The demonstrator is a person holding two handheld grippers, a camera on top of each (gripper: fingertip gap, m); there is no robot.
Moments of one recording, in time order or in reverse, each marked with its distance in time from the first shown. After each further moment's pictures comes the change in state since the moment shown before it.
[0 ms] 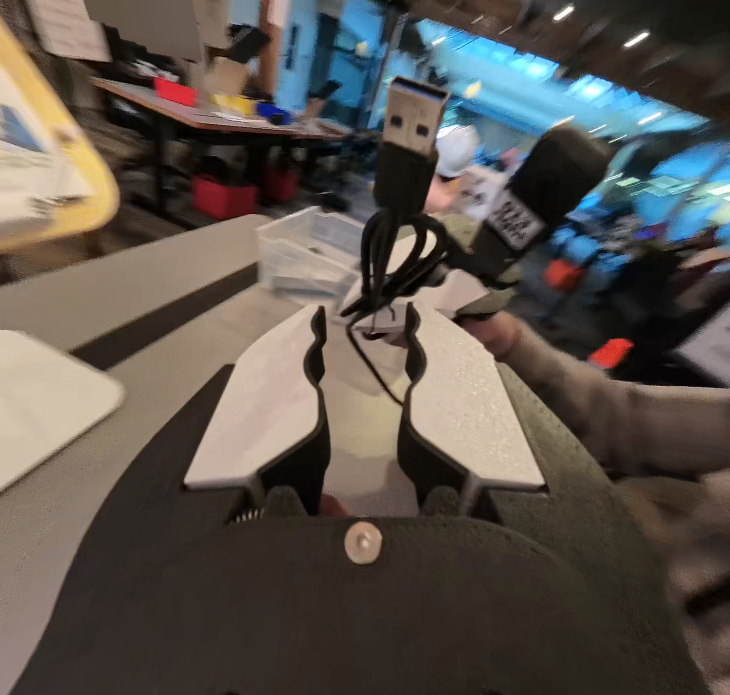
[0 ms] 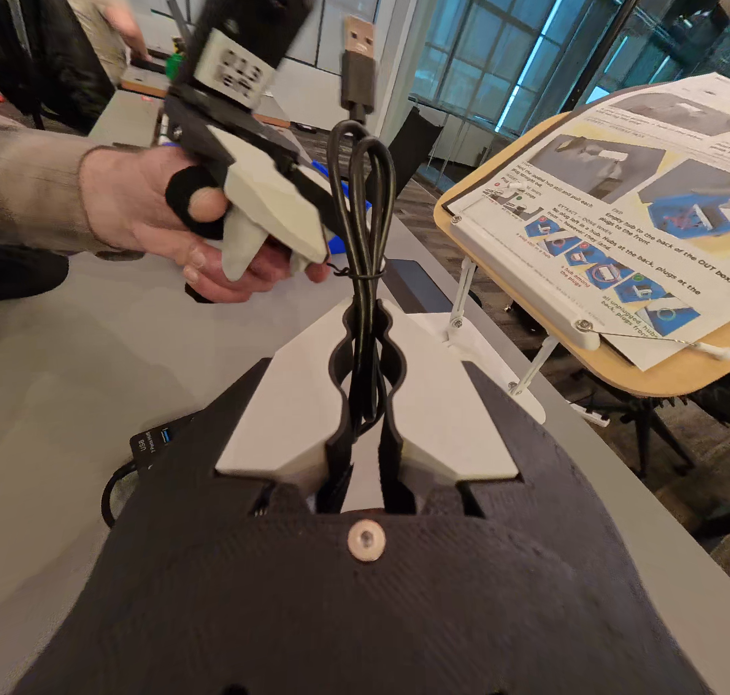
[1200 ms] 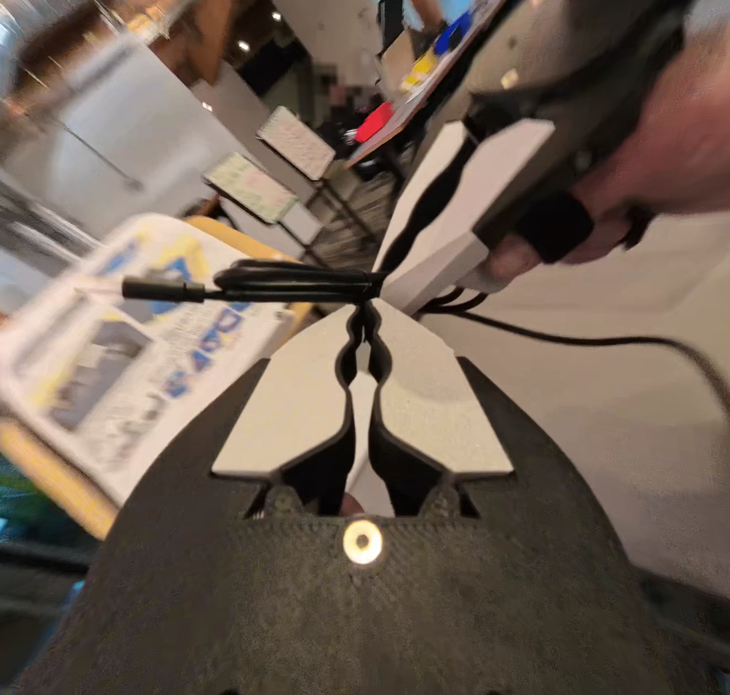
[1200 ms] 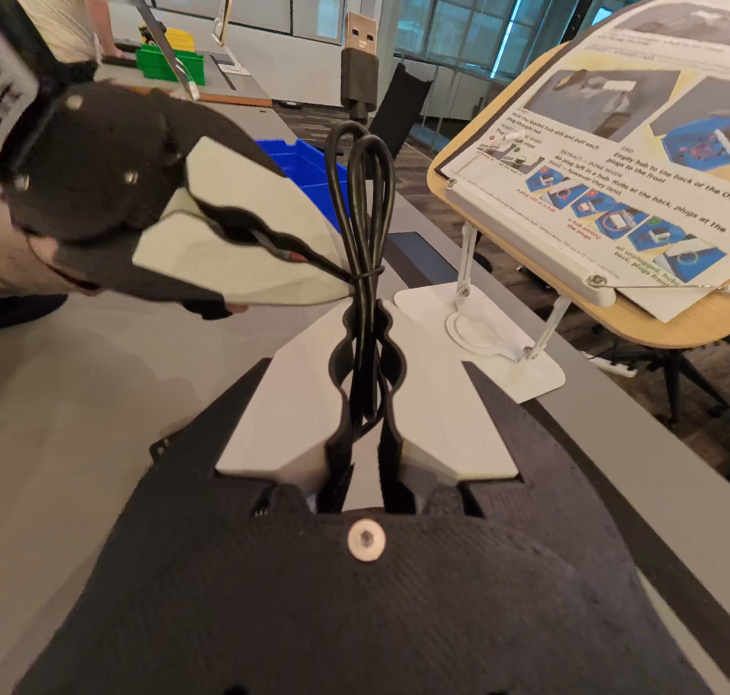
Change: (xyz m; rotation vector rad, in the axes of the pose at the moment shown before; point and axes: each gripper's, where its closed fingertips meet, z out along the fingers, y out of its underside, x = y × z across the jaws) left arm -0.012 0.008 0.014 -0.165 -0.565 0.979; right arm 0.007 0.010 0.004 -0.073 0.031 0.142
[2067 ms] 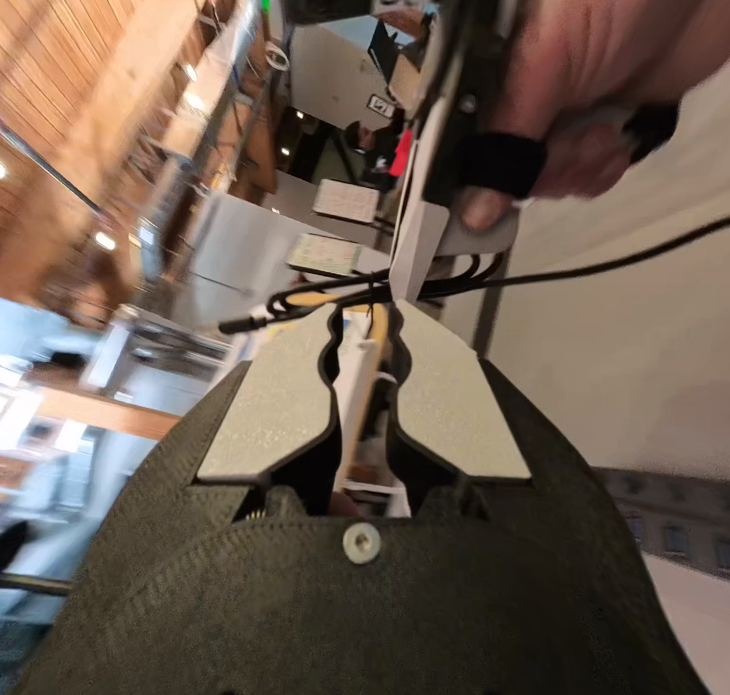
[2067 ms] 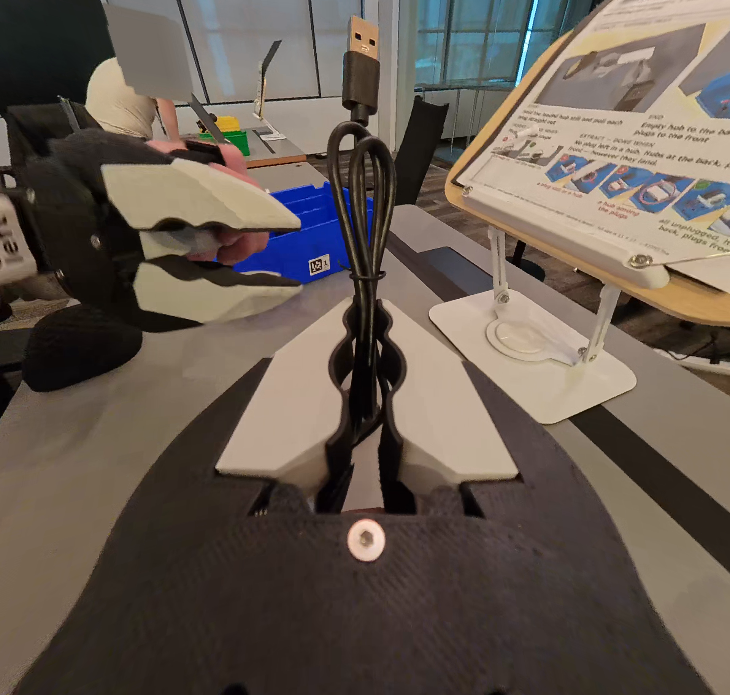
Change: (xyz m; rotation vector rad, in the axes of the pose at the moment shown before) left arm -0.008 -0.017 -0.028 0.087 -0.077 0.471; right arm -0.001 -0.006 -0.002 0.090 -0.083 0.167
